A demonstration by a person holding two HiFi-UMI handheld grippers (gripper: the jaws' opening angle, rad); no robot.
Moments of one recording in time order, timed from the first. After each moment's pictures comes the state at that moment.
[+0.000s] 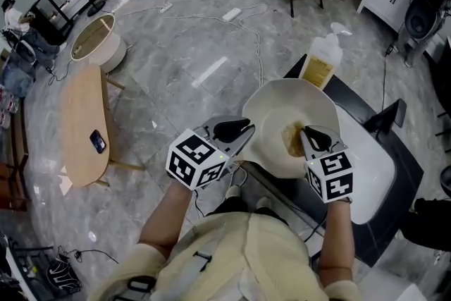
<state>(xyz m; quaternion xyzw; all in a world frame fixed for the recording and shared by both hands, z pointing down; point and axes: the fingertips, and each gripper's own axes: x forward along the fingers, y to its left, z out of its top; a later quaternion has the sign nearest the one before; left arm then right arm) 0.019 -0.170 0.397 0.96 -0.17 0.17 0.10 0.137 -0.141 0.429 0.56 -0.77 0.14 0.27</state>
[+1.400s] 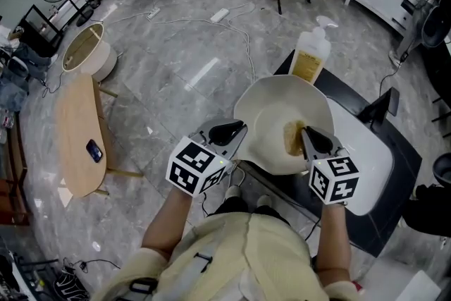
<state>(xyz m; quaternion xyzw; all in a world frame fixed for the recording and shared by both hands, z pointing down) 0.024 -0.168 0.402 0.96 -0.19 0.20 0.07 0.160 -0.124 0.427 0.63 -0.74 0.21 0.14</state>
